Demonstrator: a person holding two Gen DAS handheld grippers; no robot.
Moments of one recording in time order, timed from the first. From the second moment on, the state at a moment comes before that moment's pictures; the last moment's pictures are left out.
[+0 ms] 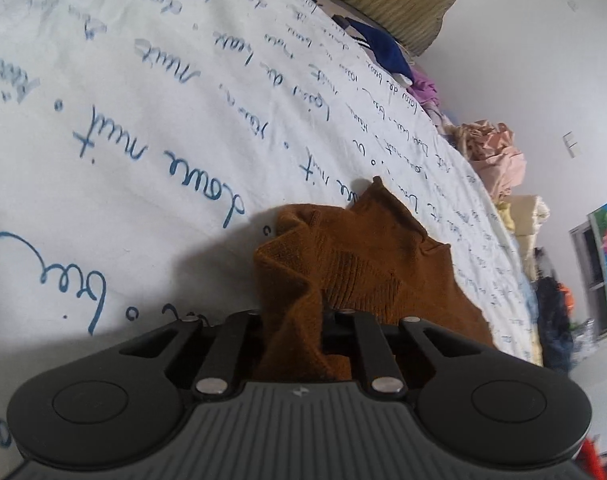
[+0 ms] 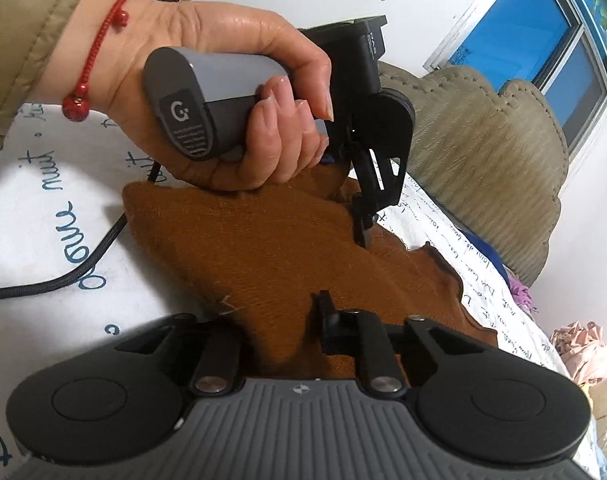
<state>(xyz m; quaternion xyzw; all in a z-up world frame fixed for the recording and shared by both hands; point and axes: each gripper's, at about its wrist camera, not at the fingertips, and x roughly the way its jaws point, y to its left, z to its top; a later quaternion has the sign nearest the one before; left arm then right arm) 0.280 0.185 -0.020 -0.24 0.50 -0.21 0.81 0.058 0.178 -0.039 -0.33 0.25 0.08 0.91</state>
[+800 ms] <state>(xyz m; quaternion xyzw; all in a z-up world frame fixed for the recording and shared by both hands) 0.228 0.080 0.097 -0.10 0.42 -0.15 0.89 0.001 0.094 0.018 -0.28 0.15 0.00 0.95</state>
